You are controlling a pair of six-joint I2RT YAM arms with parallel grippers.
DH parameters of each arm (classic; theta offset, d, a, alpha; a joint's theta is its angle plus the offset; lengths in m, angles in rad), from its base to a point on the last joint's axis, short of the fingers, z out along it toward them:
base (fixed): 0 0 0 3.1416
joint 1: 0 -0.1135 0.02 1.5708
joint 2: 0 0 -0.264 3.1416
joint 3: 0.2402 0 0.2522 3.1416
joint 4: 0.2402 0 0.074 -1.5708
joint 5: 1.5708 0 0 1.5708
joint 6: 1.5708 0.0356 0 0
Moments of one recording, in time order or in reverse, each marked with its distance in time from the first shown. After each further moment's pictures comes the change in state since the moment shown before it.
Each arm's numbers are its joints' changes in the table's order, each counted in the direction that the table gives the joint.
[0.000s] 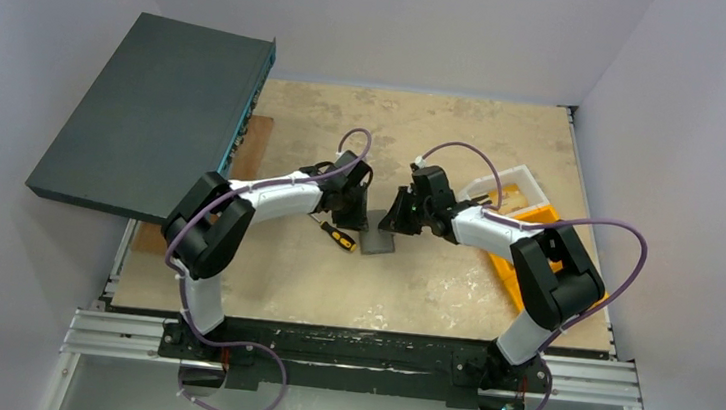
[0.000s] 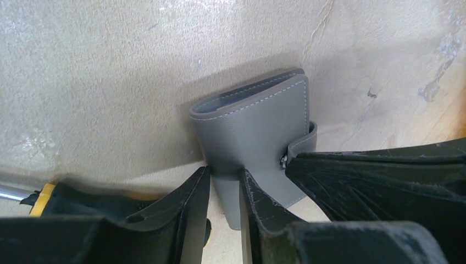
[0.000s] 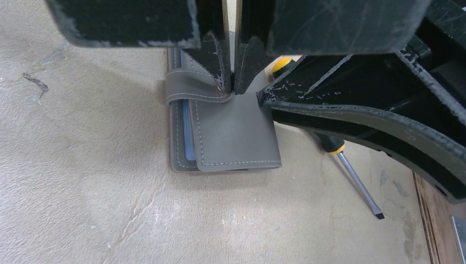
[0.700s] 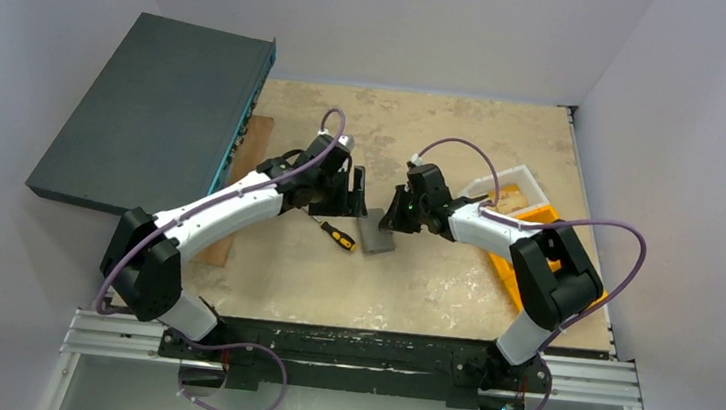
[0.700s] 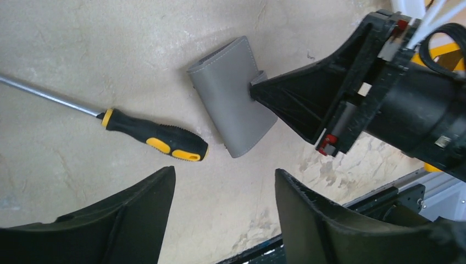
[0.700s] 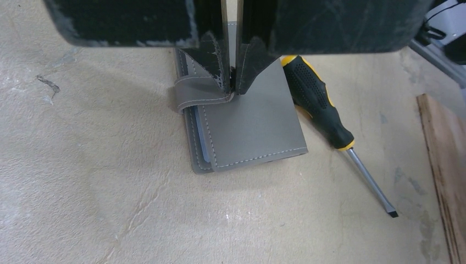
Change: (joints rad) left arm 0.000 -0.345 -0.002 0.203 -0.037 0.086; right arm -0.031 0.005 0.041 0.061 0.065 -0.033
